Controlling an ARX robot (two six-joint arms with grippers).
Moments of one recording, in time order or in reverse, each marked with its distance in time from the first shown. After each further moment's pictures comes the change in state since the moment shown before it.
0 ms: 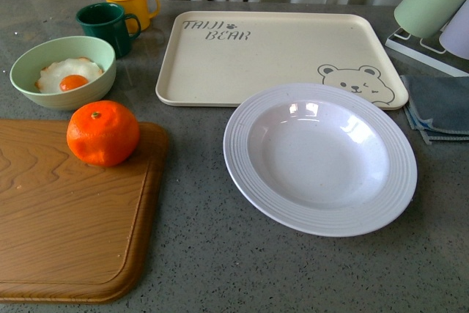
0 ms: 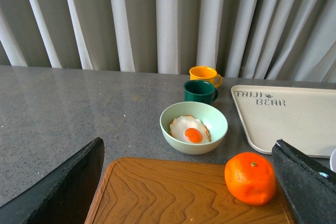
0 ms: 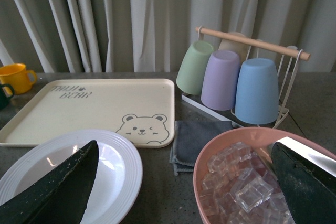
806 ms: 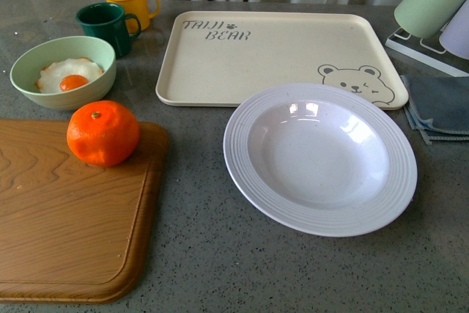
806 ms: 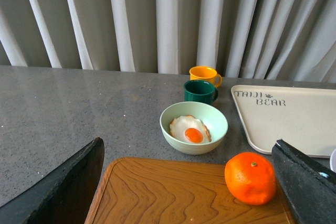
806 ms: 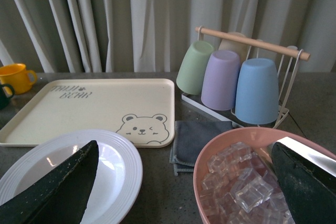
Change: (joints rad) left arm 0.000 0.000 0.000 0.000 0.000 0.000; right arm 0.000 0.000 0.000 0.000 0.000 0.000
